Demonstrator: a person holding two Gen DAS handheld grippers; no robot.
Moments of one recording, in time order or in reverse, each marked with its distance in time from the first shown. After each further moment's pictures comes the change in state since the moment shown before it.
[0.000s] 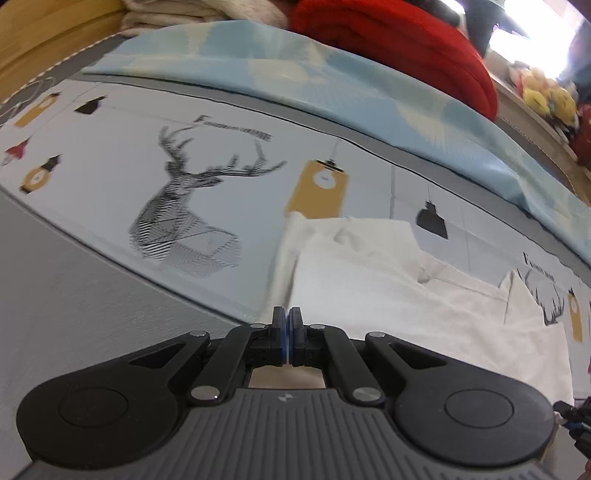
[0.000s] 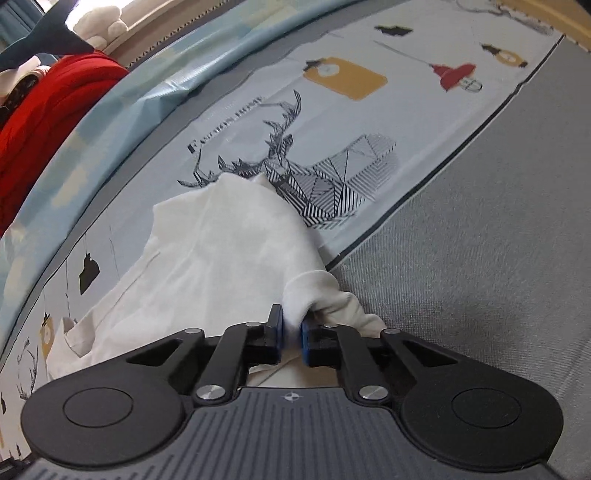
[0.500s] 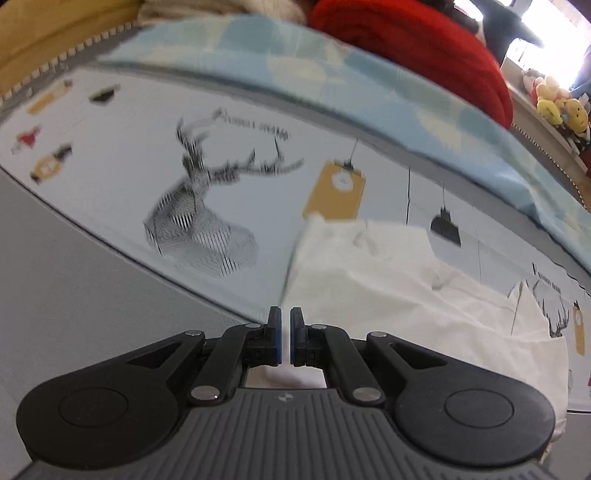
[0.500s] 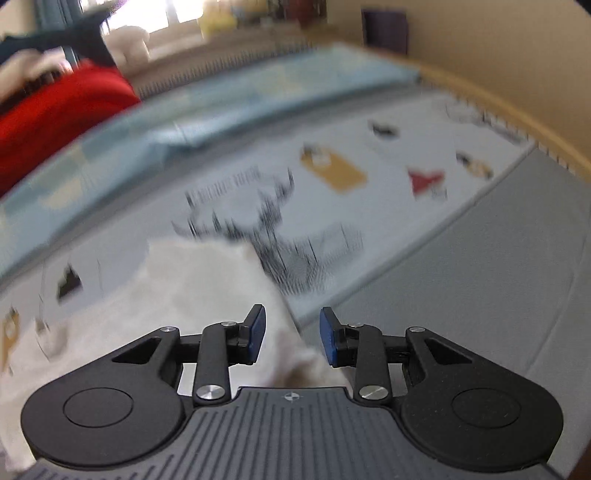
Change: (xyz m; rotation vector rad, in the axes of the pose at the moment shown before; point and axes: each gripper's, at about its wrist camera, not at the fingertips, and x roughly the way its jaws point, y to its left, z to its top) left arm 0.011 0.007 0.003 -0.039 0.033 -0.002; right arm -0.054 0.030 -0.011 -0.171 -0.284 -0.093
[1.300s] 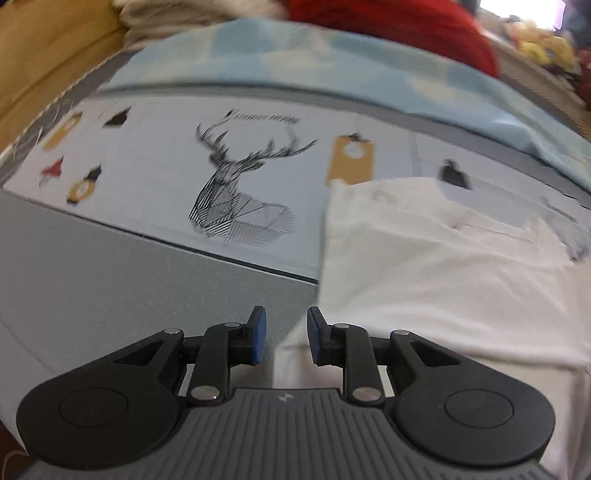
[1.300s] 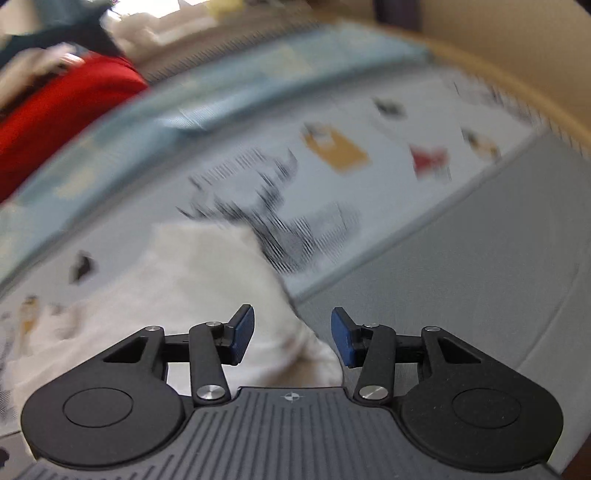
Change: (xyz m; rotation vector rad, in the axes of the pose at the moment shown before) left arm -0.064 0.013 -0.031 0.206 -0.009 0.083; right arm -0.043 -0.024 0.015 -0.060 0.077 0.079
